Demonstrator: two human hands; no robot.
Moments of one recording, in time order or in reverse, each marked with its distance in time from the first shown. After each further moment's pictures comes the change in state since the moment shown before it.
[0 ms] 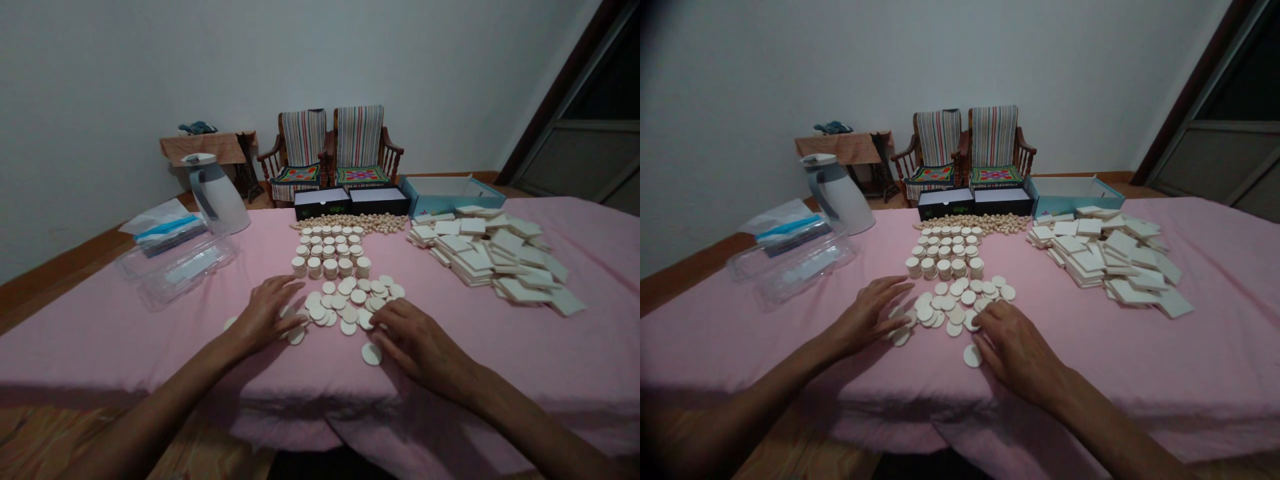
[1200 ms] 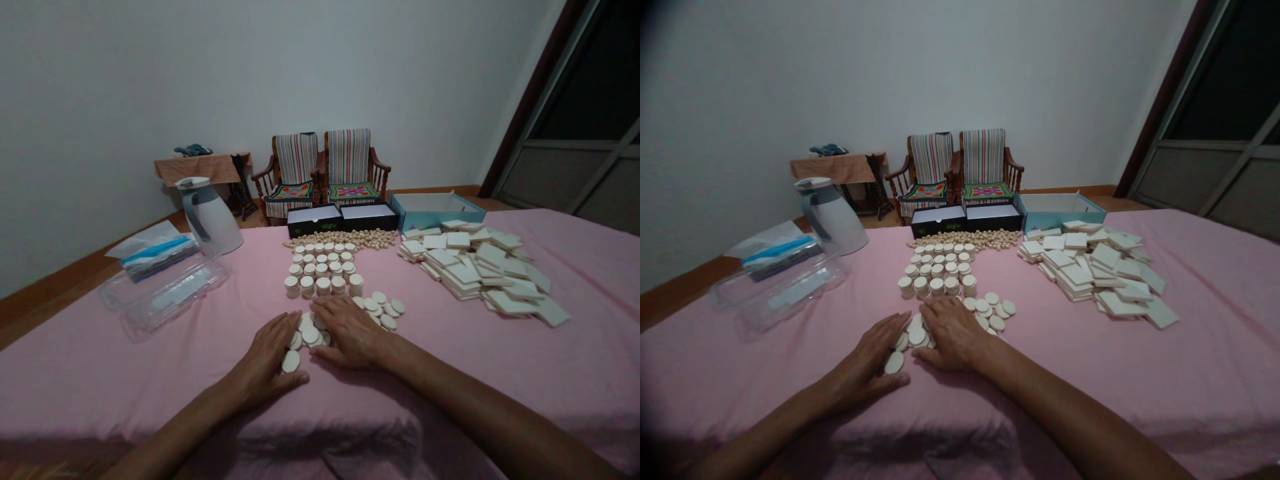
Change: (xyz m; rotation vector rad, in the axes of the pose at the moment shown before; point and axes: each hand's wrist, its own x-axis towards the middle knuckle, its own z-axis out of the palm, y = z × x) left_hand -0.023 -0.007 0.037 -0.008 -0.003 0.208; right_hand 0.080 -0.005 0.045 -0.094 -0.023 -0.228
